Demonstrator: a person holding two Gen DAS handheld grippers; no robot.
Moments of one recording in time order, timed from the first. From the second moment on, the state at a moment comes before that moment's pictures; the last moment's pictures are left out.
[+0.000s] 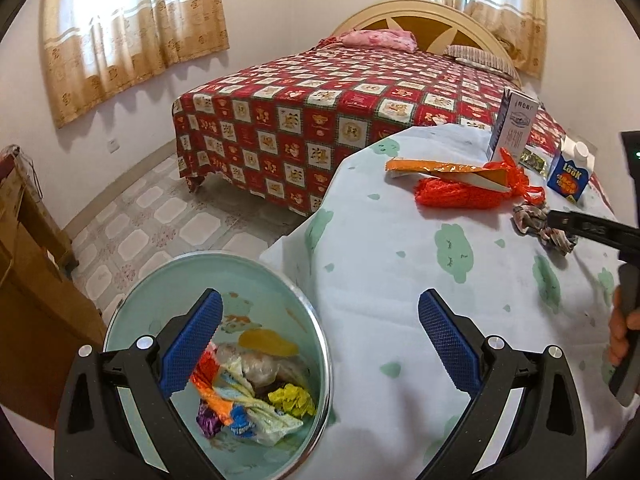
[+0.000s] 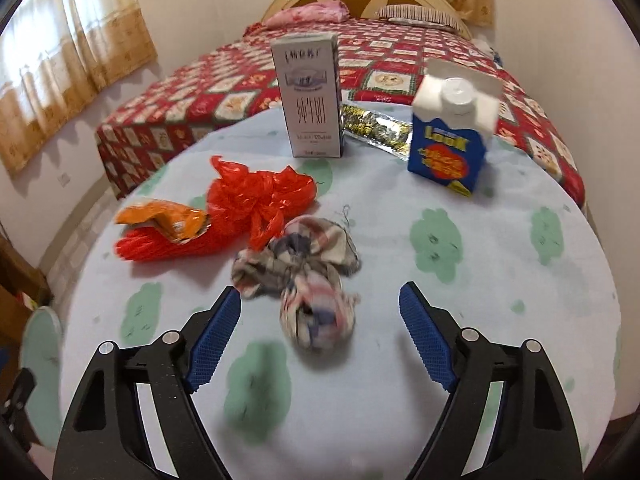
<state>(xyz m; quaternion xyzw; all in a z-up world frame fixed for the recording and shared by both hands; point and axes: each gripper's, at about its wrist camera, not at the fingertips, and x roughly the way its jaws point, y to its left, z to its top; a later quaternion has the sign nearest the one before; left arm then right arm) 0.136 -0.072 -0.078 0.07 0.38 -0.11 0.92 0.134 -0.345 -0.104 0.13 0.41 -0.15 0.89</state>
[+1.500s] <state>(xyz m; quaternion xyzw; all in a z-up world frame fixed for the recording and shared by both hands) 0.282 -0.250 -0.109 0.00 0.49 -0.13 0.86 0.075 -0.430 -0.099 0.12 0.38 -0.18 0.90</state>
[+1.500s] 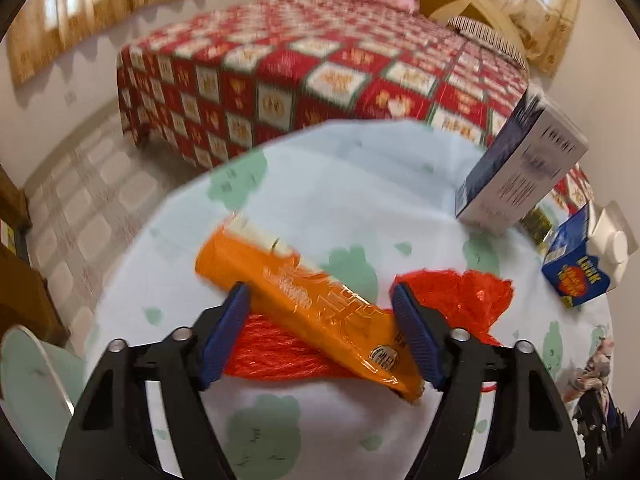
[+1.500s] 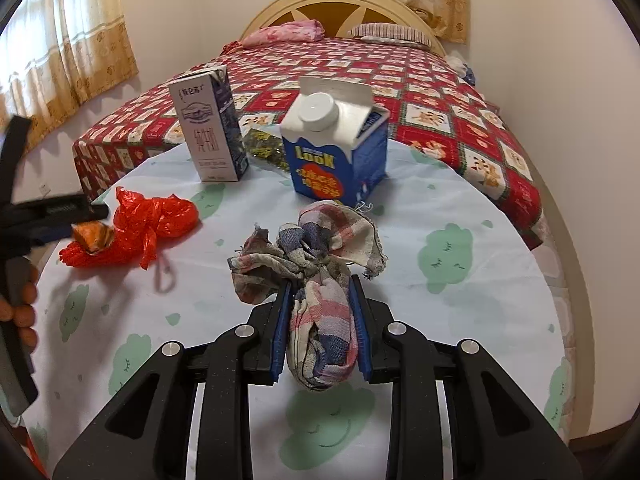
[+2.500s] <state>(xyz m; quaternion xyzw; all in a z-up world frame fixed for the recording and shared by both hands) 0.140 -0.146 -0.060 0.08 0.43 -0.22 0.87 0.021 -0.360 -0.075 0.13 0.36 -0.16 0.91</state>
